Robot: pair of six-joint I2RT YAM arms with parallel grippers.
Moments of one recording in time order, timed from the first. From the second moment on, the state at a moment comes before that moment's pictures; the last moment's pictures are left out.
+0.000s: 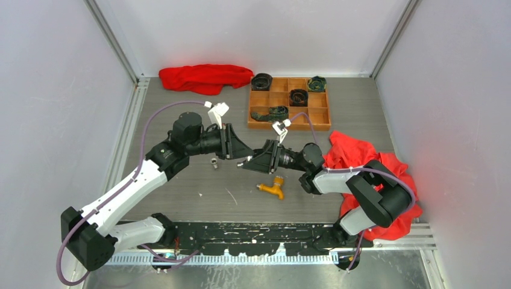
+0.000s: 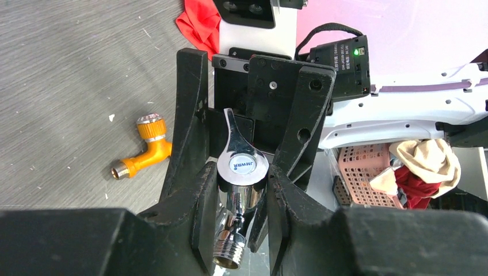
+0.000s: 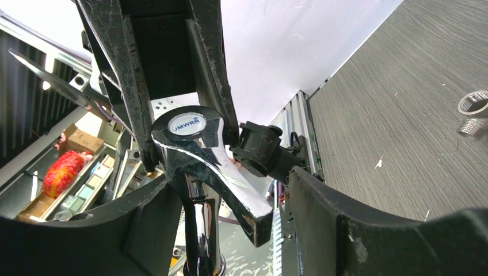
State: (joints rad) left arm -0.64 1.10 0.96 -0.21 0.55 -0.71; right arm 0.67 1.50 0.45 1.36 -0.75 1.21
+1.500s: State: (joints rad) left arm -0.64 1.10 0.94 -0.20 0.52 -0.68; right arm 0.66 1.41 0.47 1.06 -0.72 1.10
